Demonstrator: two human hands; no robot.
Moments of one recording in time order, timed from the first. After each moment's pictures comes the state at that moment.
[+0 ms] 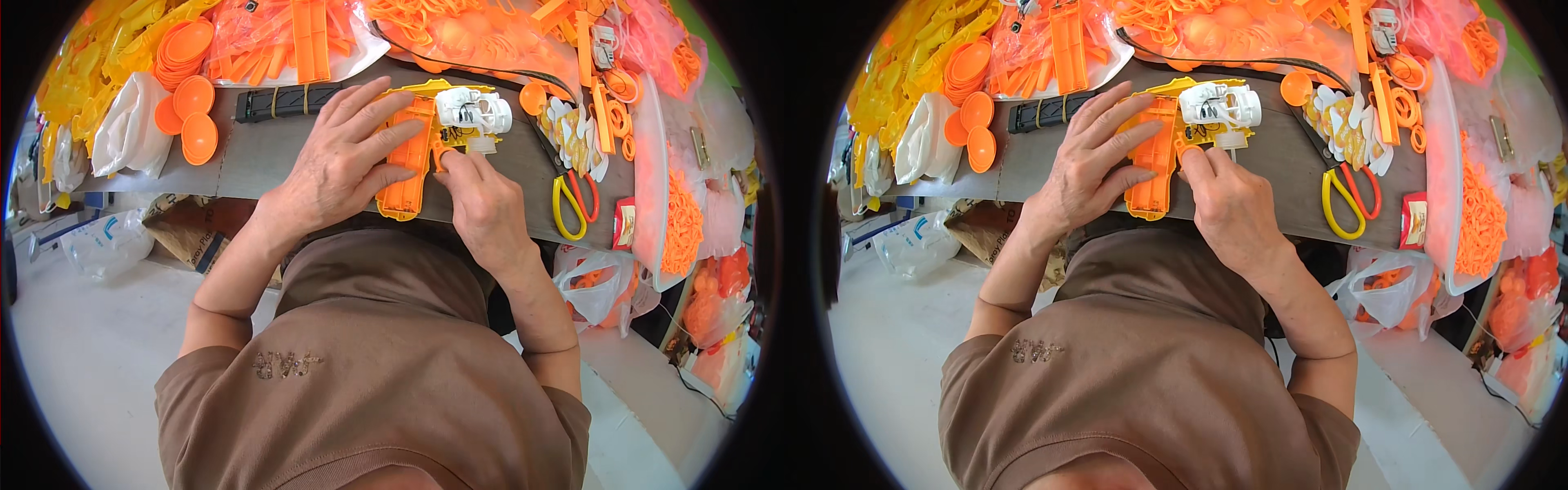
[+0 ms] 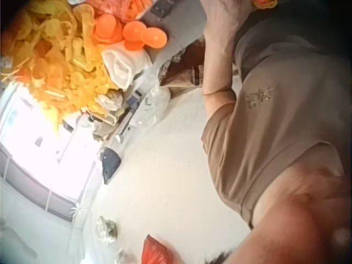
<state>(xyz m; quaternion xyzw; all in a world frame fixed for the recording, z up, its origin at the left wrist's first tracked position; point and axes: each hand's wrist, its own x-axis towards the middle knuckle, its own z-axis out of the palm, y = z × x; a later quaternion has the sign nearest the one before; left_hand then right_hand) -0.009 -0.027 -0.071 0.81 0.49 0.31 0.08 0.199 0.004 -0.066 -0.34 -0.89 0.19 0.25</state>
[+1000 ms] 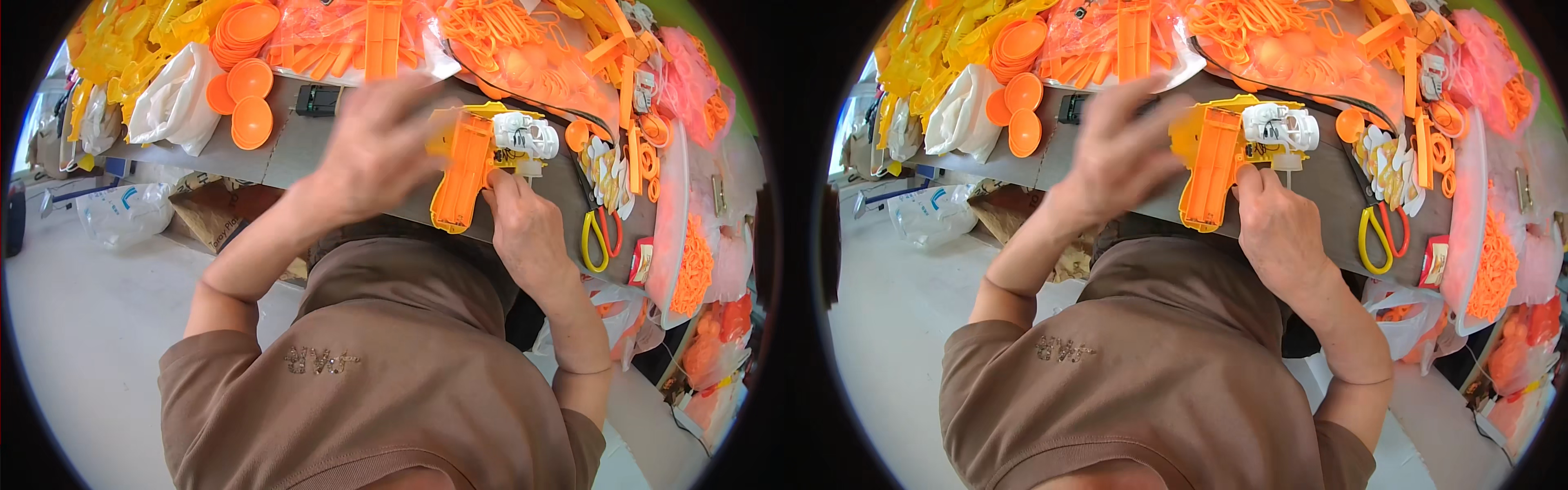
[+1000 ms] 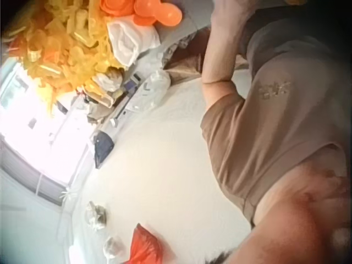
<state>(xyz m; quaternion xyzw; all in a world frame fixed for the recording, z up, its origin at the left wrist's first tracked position) -0.031 -0.025 -0.066 0.77 0.51 0.40 -0.04 0.192 0.010 -0.053 -0.34 -0.92 0.15 0.07</state>
